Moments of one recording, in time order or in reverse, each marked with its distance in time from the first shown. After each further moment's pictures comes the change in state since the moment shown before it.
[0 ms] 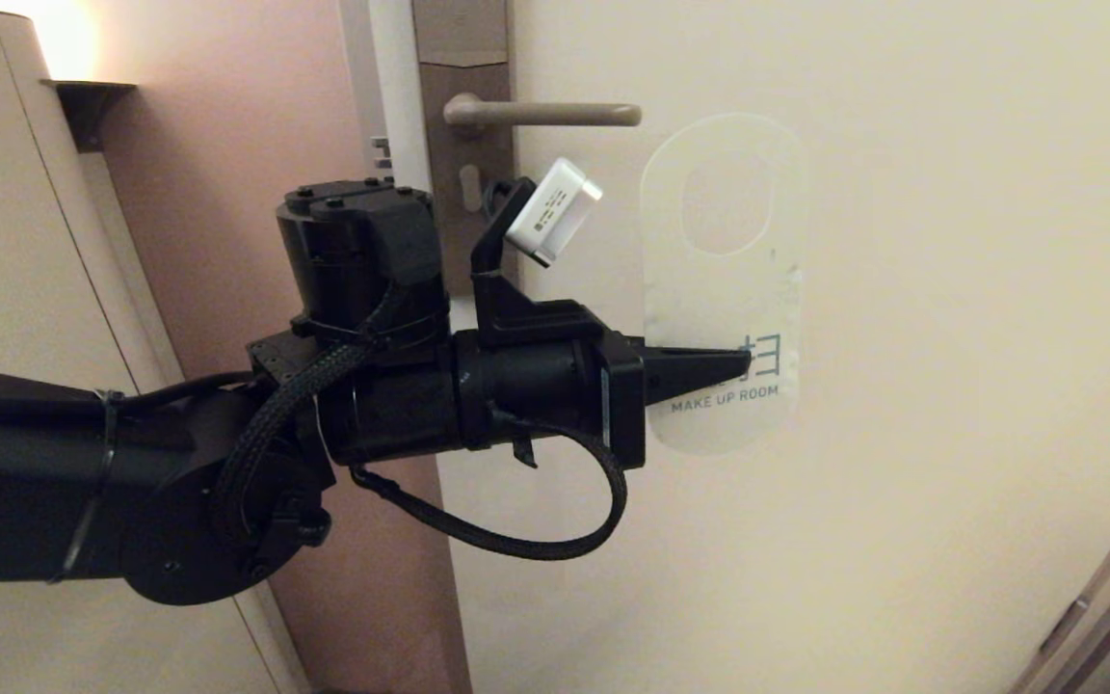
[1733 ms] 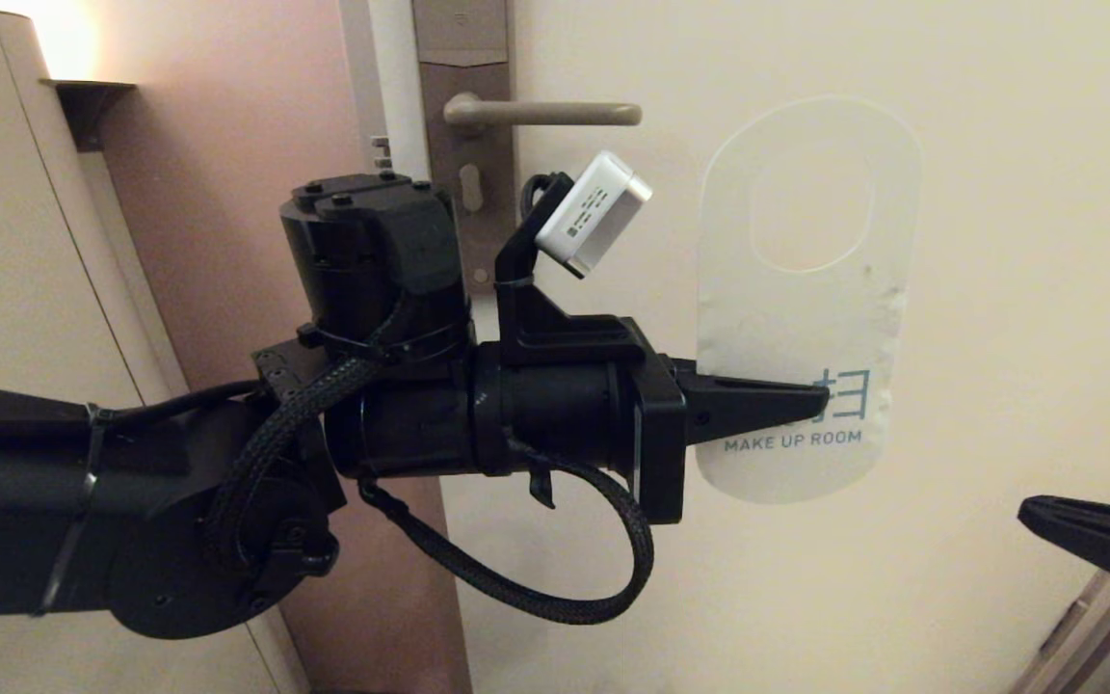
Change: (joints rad) left arm -0.068 -0.009 -0.007 -0.006 -0.098 0.000; right arm 0.159 0.915 -0.471 -0.185 0.633 0.034
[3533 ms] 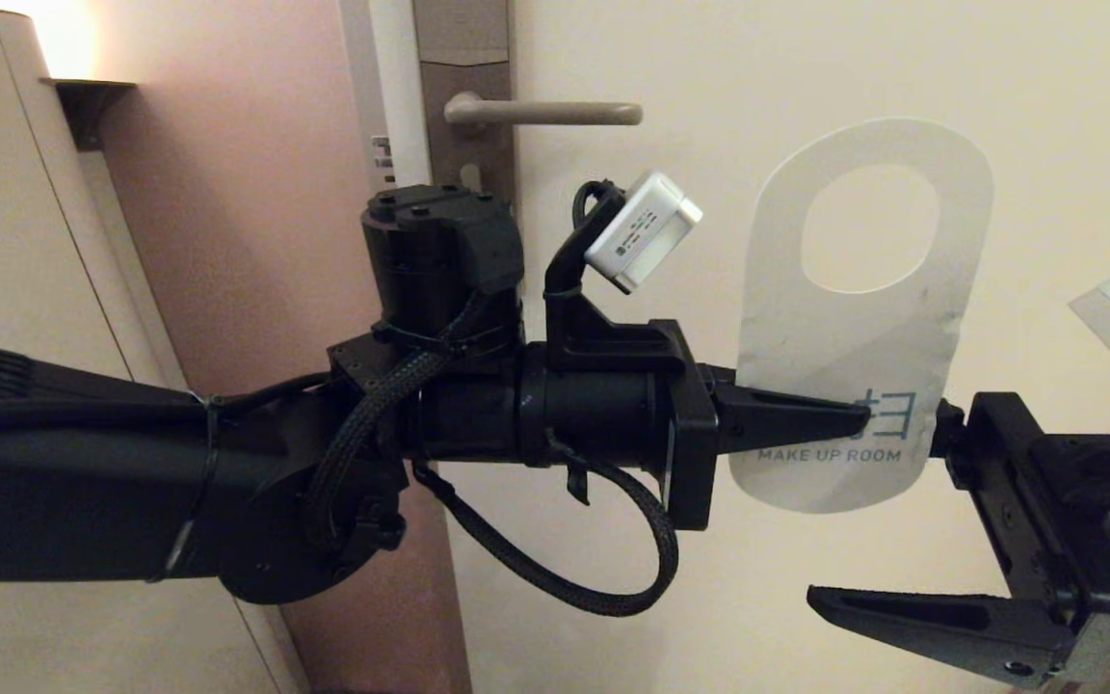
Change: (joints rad) left arm -0.003 0.087 -0.081 -0.011 -0.108 0.072; right arm 0.348 0.341 -0.238 -0.003 0.006 -0.055
